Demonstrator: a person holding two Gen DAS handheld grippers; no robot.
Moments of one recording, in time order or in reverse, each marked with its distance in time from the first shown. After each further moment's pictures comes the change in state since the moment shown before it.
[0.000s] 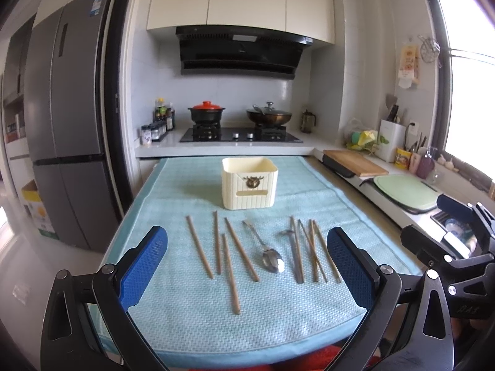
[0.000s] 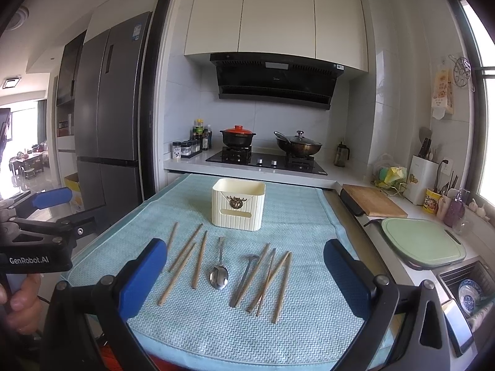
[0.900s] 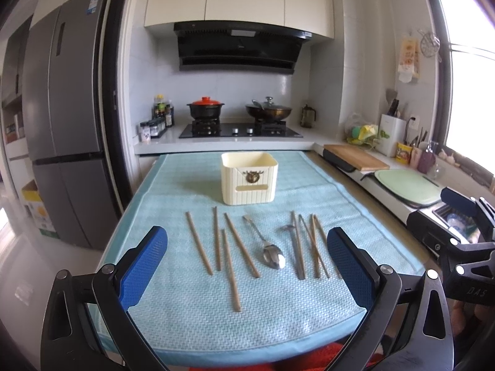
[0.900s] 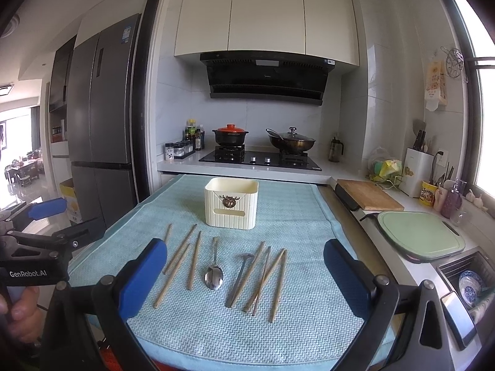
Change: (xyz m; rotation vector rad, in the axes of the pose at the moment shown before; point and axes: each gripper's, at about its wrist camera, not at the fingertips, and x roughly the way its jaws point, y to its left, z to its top) left arm 0.004 -0.006 -0.004 0.011 0.015 0.005; right arm 0.007 -0.010 -0.002 0.046 0.007 -0.022
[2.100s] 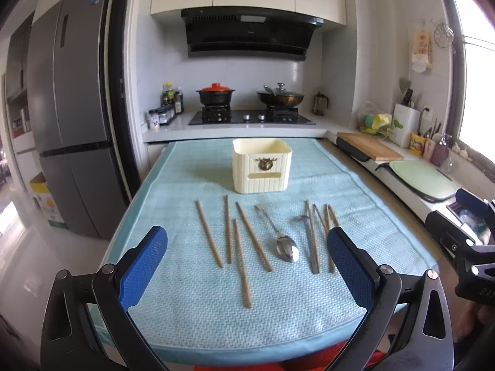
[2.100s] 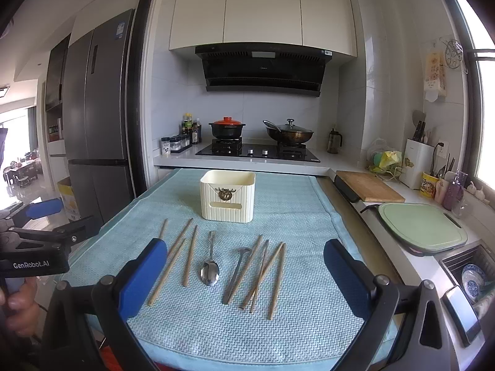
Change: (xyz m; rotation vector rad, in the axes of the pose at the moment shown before) left arm 0.028 0.005 0.001 -0.004 0.073 0.056; right arm 0.015 -0.008 -0.005 0.016 0.041 -0.002
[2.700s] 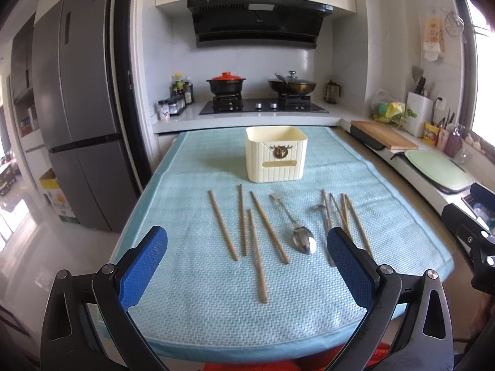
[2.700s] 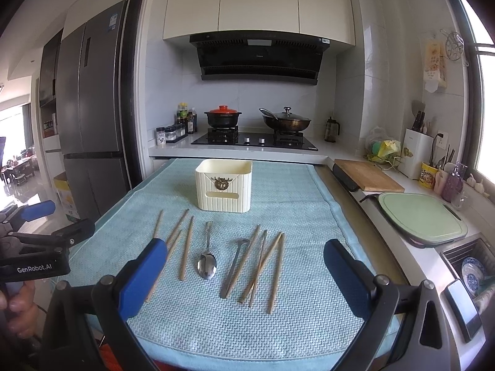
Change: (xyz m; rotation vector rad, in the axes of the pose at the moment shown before) left arm 0.016 0.008 -0.007 0.012 0.051 0.064; right arm 0.016 0.000 0.000 0.007 0.057 -0.019
